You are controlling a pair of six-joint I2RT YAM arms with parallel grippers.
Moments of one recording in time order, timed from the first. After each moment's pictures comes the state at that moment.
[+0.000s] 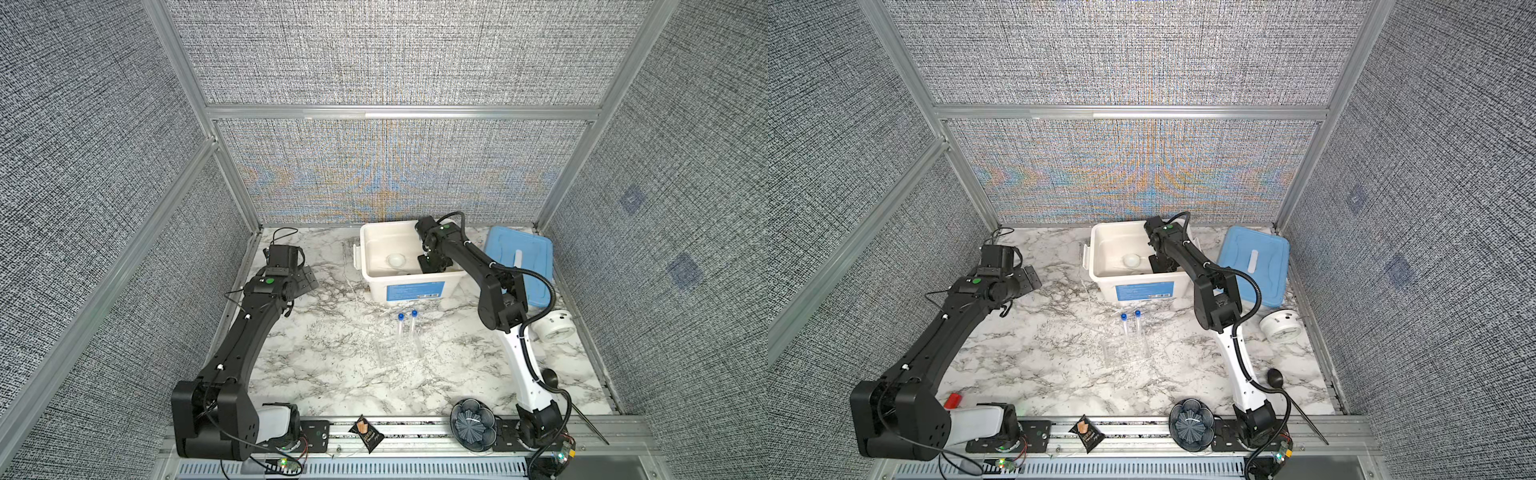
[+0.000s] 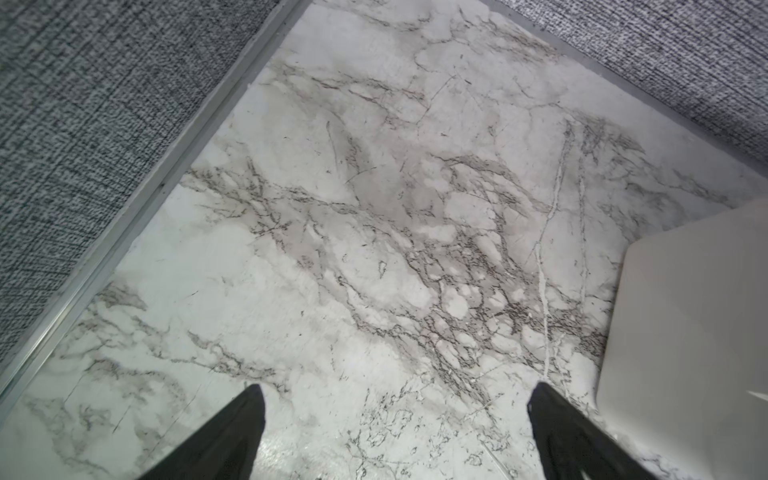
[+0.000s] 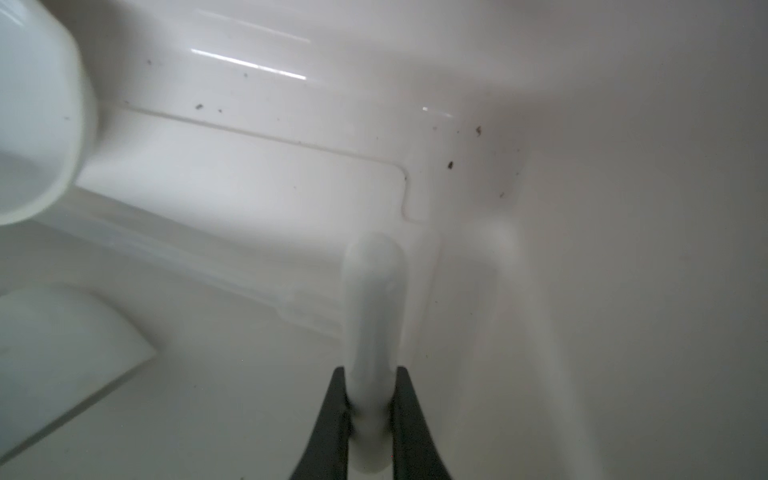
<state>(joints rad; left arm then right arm) -0.11 1.34 1.13 -0.73 -0.17 -0.49 0.43 2.48 2.28 -1.16 0.18 0.12</state>
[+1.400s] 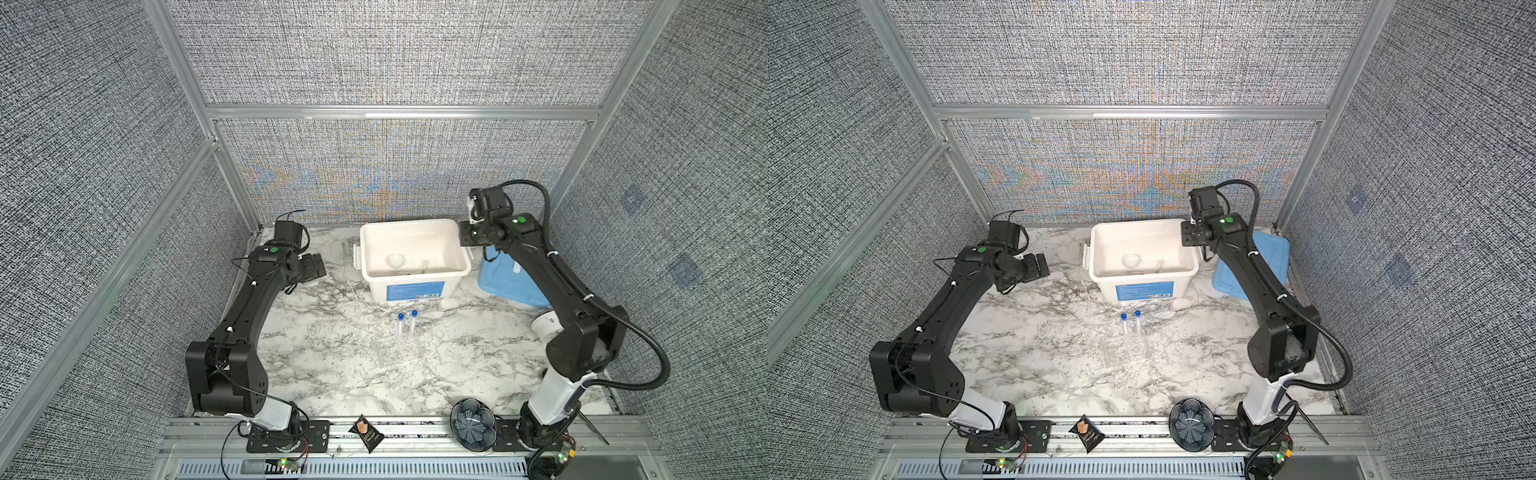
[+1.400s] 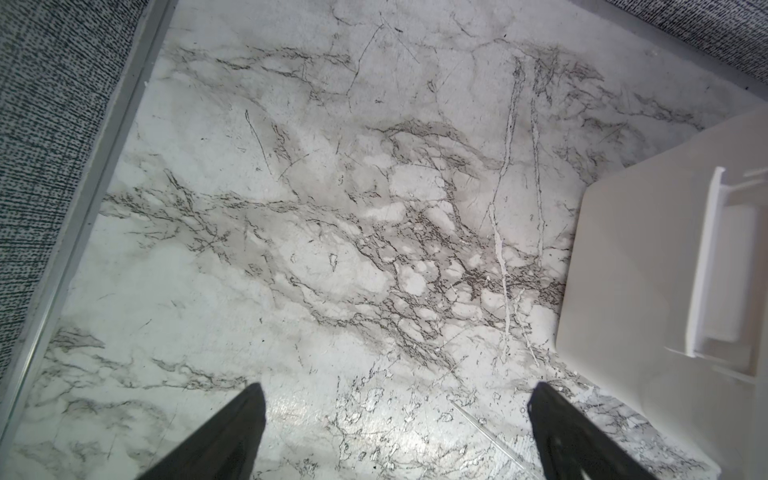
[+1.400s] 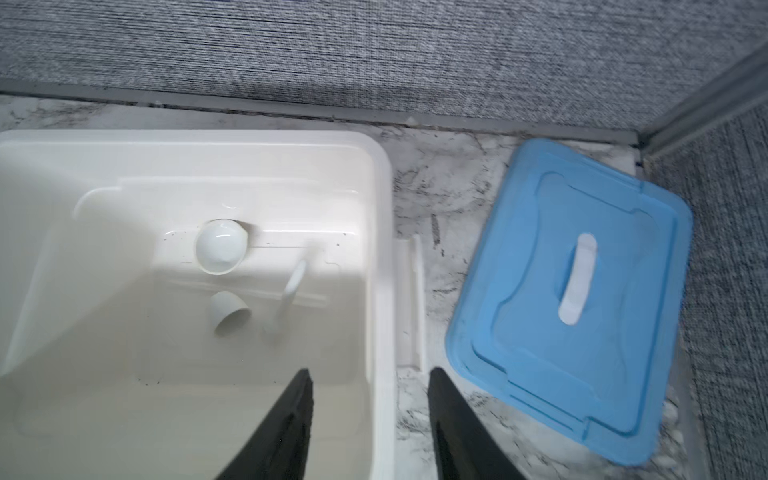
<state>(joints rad) -0.11 1.52 1.36 -0.90 -0.05 -0.40 0.26 1.73 1.78 -0.87 0.17 0.18</state>
